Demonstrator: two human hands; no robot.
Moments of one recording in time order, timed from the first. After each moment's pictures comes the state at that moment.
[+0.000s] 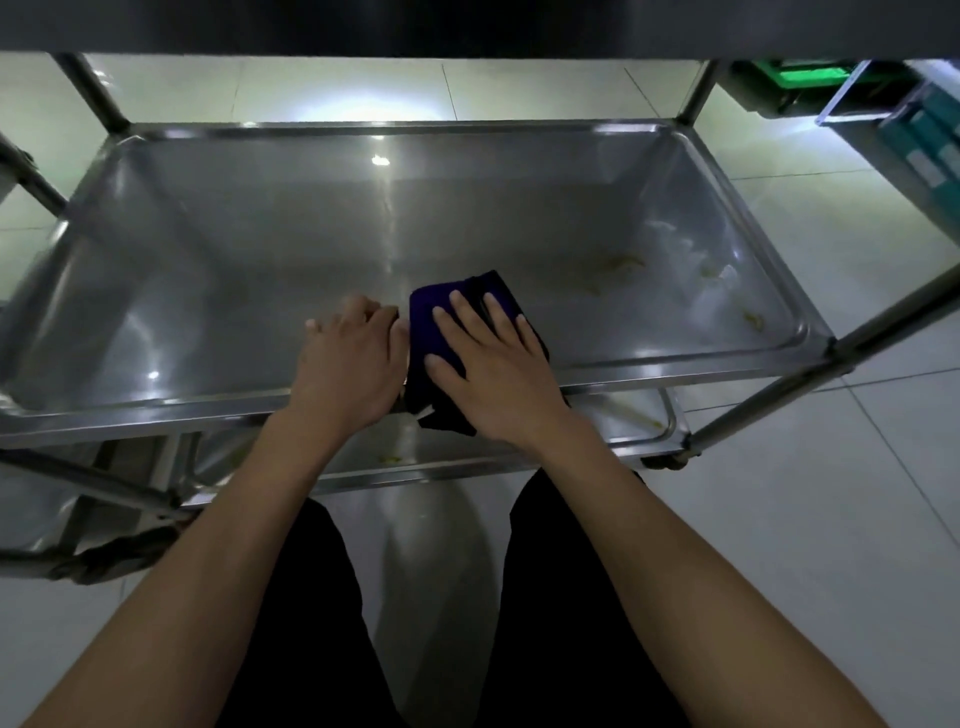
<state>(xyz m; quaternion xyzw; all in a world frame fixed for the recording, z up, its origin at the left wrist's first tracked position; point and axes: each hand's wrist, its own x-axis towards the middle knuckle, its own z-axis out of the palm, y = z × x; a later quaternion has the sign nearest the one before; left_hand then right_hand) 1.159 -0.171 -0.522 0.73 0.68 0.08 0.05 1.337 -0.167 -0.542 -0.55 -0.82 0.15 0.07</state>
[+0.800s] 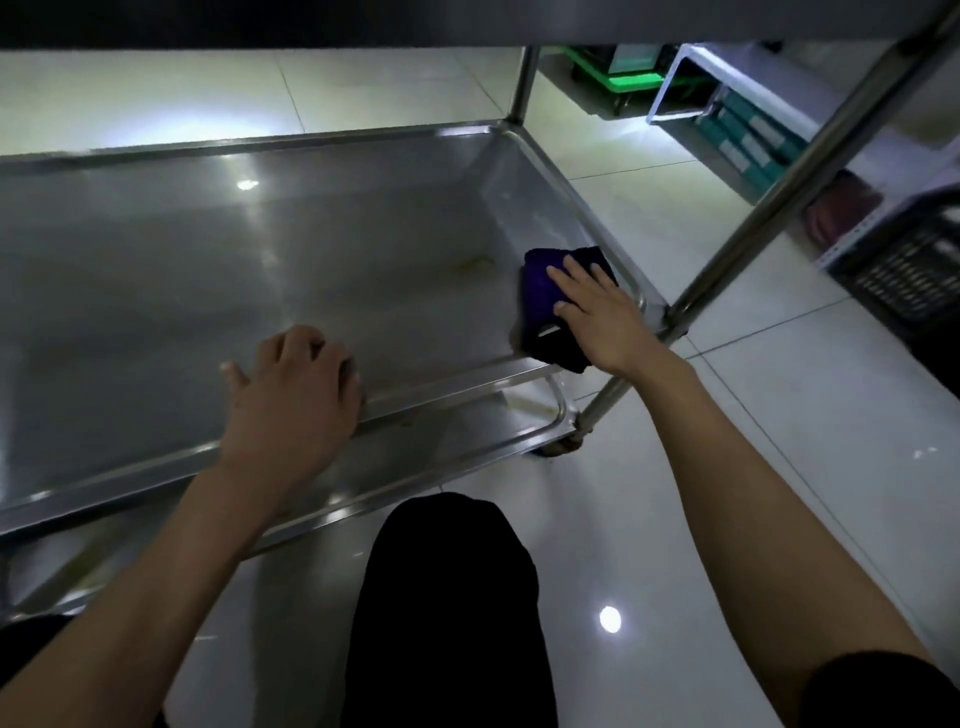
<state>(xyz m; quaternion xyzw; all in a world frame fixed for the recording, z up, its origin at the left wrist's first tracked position) 1.291 -0.161 -0.523 0.76 0.65 0.07 0.02 1.633 -0.105 -0.532 -0.70 -0.69 0.14 0.07</state>
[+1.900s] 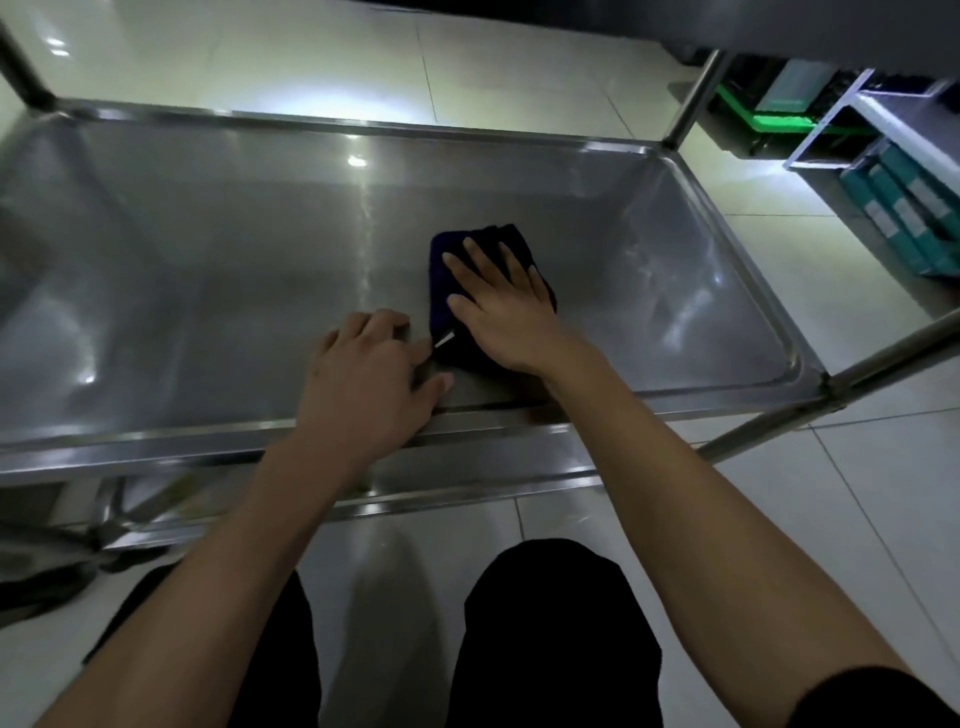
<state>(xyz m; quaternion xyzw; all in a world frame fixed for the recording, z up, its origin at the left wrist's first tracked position) 1.206 -0.139 -0.533 0.75 0.65 0.13 0.03 1.380 -0.031 -0.548 -0.56 -0.82 0.15 0.04</state>
